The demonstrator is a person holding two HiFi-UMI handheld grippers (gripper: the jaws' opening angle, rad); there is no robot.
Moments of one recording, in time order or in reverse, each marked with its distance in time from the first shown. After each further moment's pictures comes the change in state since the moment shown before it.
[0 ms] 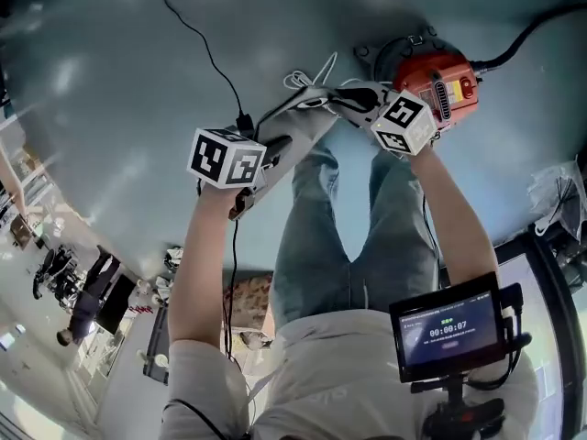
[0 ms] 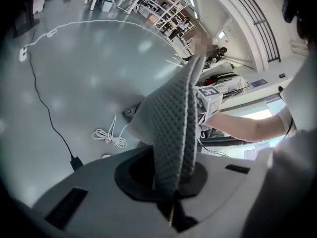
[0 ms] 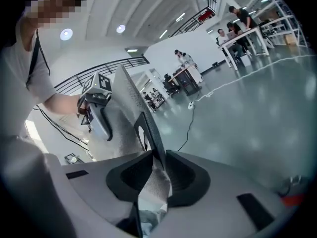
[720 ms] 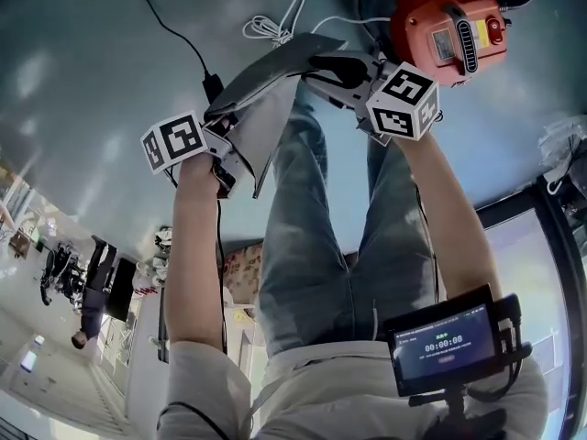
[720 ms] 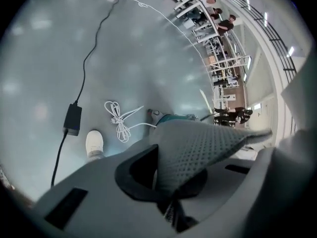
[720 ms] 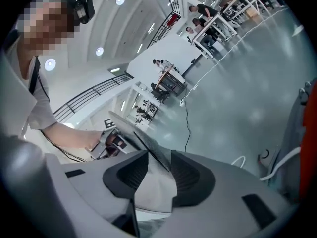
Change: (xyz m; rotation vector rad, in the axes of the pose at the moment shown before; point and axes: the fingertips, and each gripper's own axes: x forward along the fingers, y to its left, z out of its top) left arm 0.115 0.133 -0.055 -0.701 -0.305 -0.062; right arm 0.035 -0.016 -0.104 0.275 -0.135 0.025
